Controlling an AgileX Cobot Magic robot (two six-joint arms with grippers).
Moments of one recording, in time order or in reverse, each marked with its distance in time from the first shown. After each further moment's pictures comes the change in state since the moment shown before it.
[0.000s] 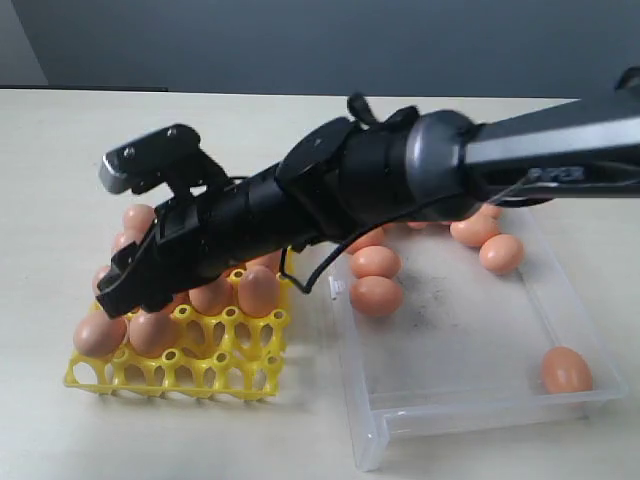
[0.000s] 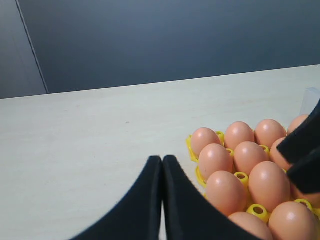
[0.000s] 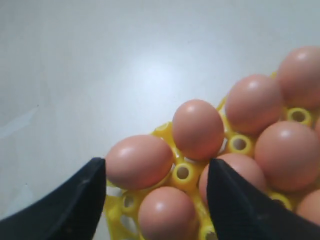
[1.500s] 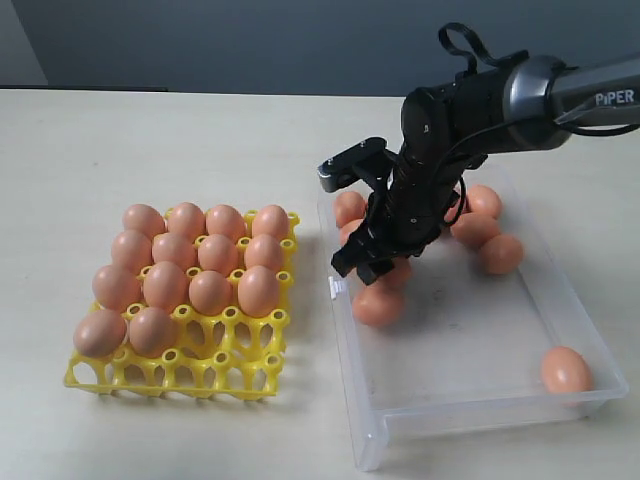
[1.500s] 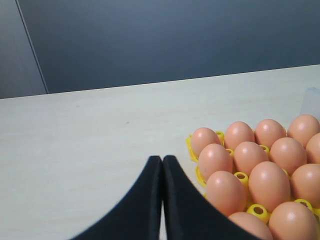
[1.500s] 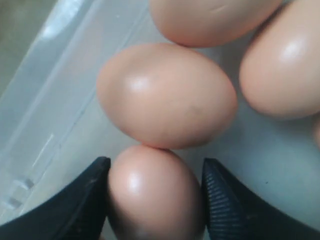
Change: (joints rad) left arm 0.000 0.000 0.000 0.000 0.000 0.000; right arm -0.347 0.057 -0.007 -1.249 0.278 1.046
